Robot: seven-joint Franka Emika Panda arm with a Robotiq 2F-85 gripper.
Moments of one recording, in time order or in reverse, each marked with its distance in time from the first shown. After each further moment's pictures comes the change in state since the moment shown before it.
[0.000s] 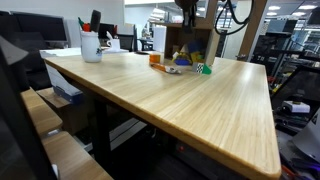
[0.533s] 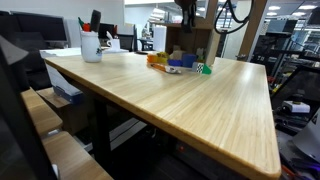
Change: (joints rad) arm 0.000 0.000 -0.006 0.010 0.019 0.008 0.001
